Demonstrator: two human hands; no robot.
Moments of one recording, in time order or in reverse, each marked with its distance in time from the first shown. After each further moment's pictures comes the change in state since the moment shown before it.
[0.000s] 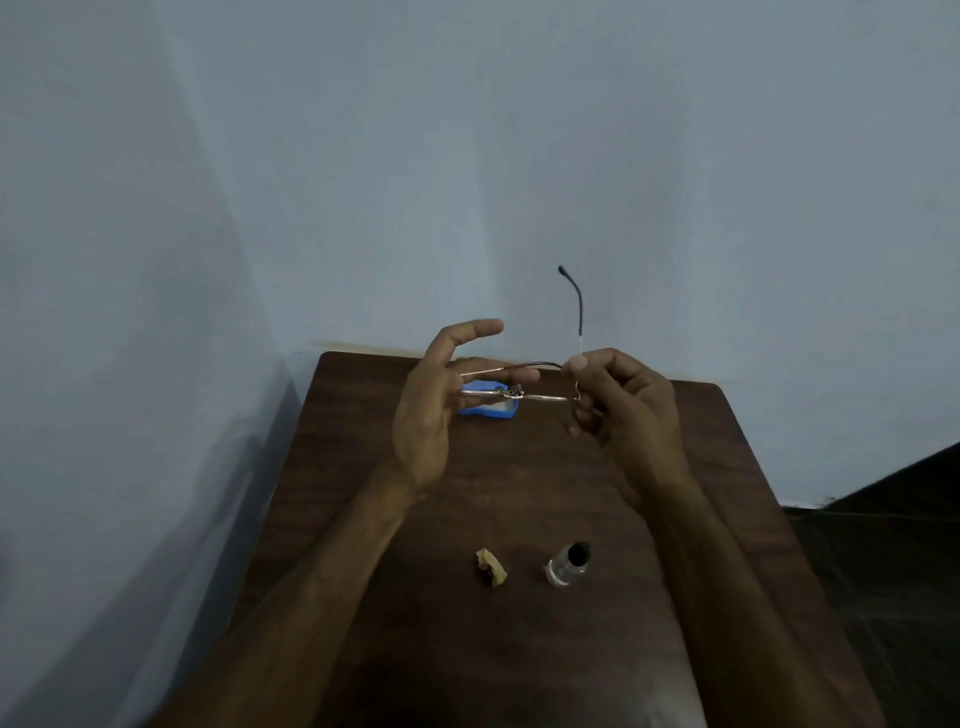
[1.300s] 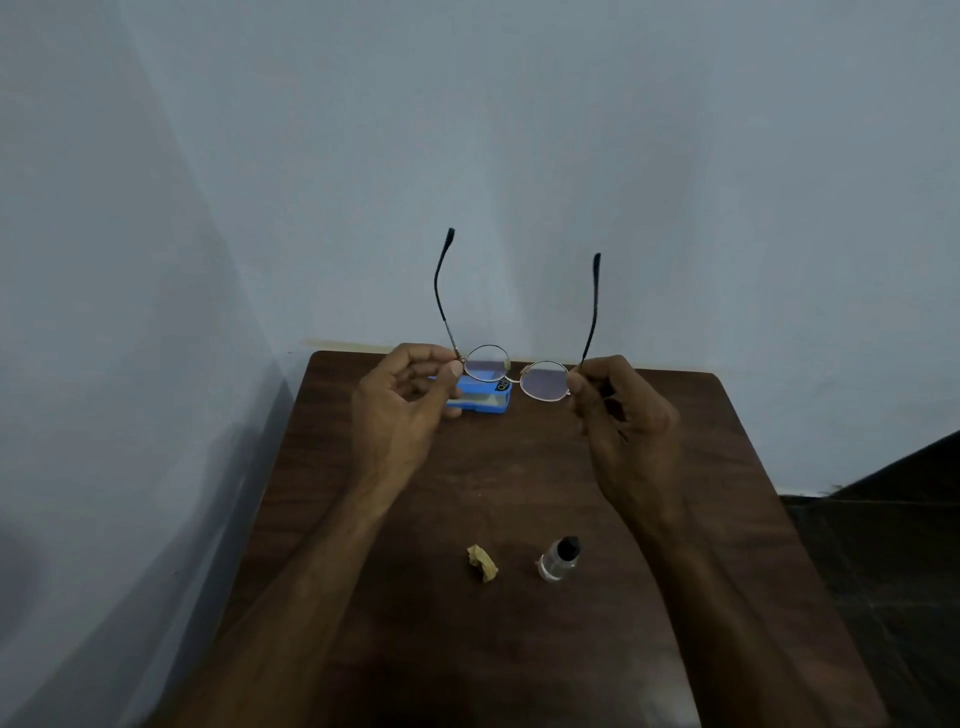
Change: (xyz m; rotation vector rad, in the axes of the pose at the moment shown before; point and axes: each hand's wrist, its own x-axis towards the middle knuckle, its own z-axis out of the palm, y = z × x) left_hand 0.005 -0.031 0.000 0.368 0.361 -0.087; right_hand -0.011 0.026 -0.032 -0.708 0.098 -0.583
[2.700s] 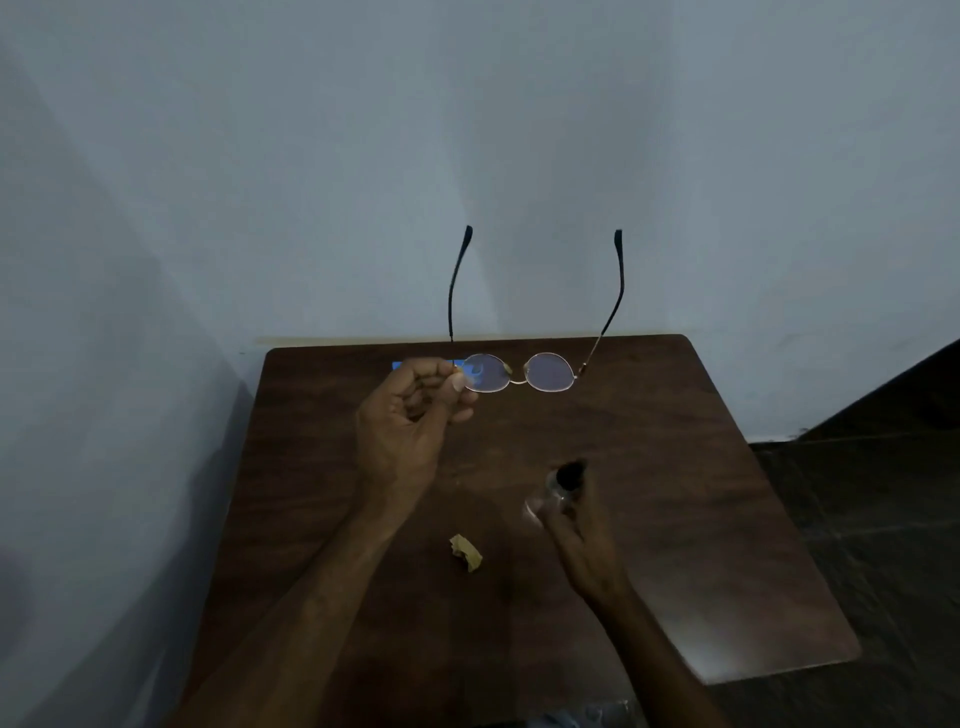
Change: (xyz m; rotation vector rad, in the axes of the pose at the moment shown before) left_hand -0.017 -0.016 0.037 -0.205 -0.116 0.040; right_hand -0.145 0.095 0.029 0.214 -0.158 0.699
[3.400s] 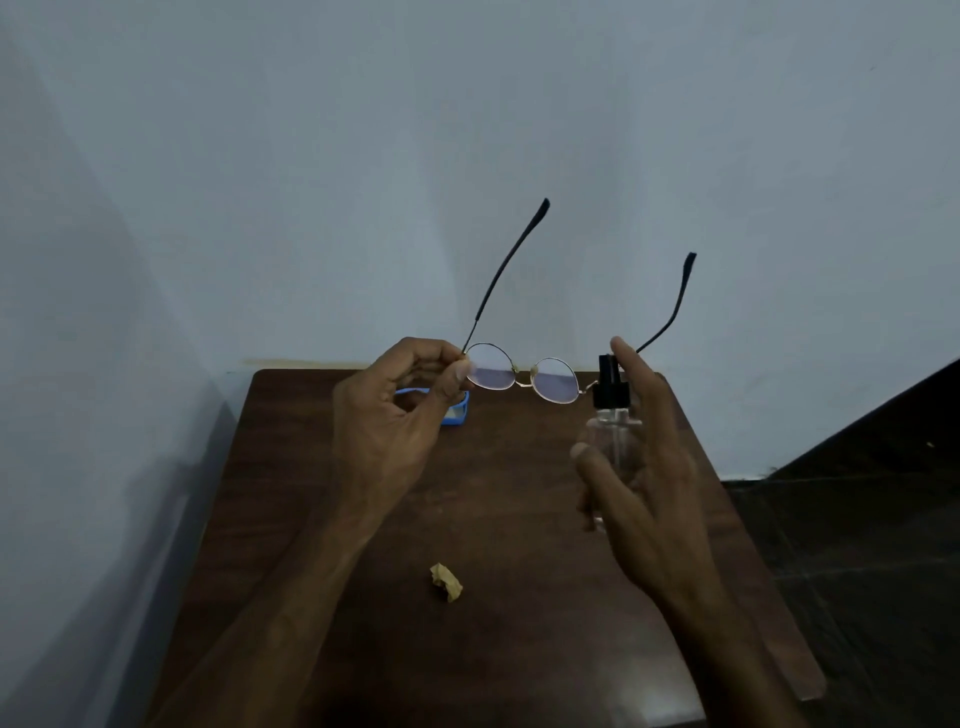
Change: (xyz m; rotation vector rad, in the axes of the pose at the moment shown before) left_hand 0.021 0.055 -0.006 0.219 0.000 0.269; right_hand -0.016 -0.201 -0.057 -0.102 0.110 -0.427
